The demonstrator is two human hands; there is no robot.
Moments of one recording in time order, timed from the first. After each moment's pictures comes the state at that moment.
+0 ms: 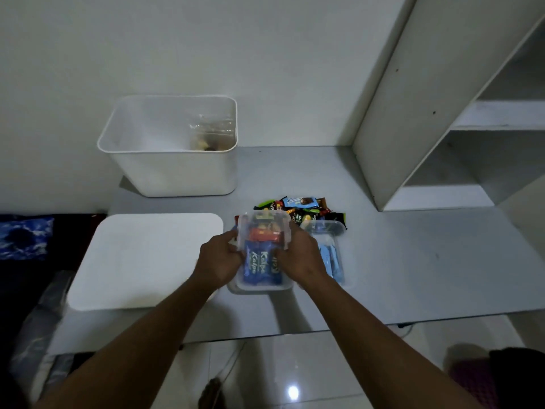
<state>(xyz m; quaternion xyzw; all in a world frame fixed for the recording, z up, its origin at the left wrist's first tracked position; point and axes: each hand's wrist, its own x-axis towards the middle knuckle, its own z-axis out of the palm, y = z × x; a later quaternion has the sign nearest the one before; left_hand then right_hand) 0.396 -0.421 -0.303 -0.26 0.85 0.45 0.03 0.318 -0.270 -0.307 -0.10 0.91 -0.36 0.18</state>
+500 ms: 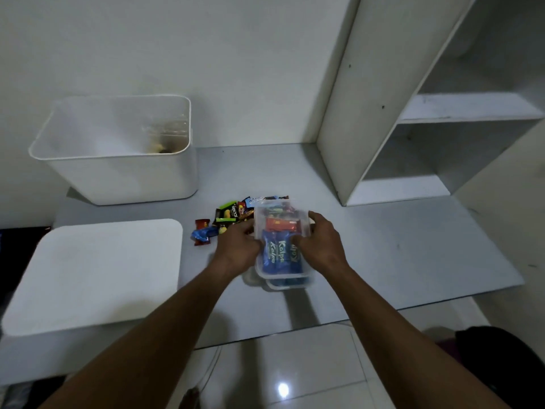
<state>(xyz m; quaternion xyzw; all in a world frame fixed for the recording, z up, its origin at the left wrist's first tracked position) 0.327 -0.332 -0.297 -0.22 0.81 0.55 0.06 0.275 -0.167 -0.287 0.00 0.89 -0.43 0.14</state>
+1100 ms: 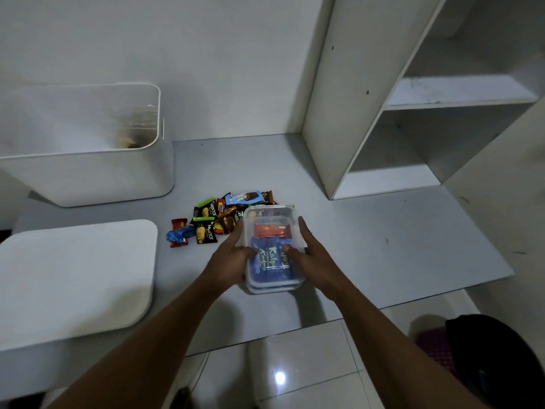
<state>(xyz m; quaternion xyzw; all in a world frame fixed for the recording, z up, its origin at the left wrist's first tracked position) 0.319 -0.308 -0.334 -0.22 0.71 0.66 0.14 0.272 -0.123 -0.335 -0.05 0.79 -0.55 0.26</state>
